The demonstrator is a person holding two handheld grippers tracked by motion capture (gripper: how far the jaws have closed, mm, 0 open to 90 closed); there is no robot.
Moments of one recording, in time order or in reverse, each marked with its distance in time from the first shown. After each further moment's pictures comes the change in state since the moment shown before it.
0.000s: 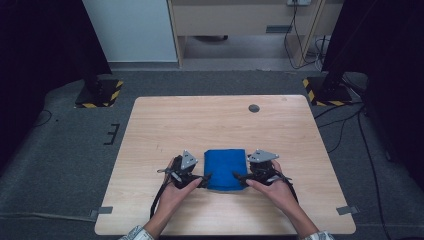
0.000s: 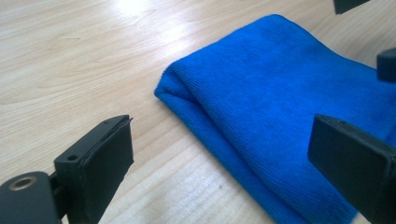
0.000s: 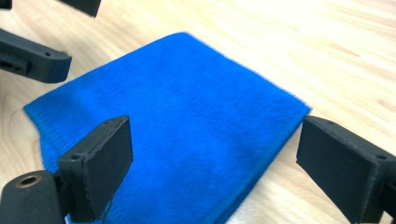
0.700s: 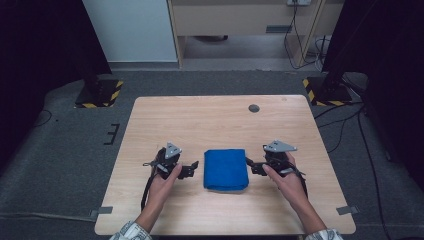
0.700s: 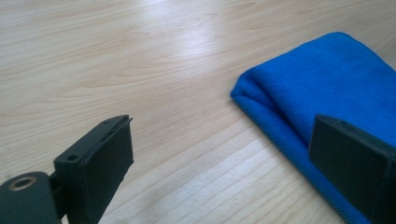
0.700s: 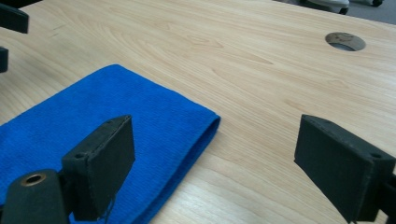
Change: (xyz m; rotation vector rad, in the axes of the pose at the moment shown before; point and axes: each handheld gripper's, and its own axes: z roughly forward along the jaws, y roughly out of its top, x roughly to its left) left arm 0.048 -0.002 -0.014 -0.014 0.083 -0.095; right arm -0.040 0.003 -0.022 -0.070 -0.122 0.115
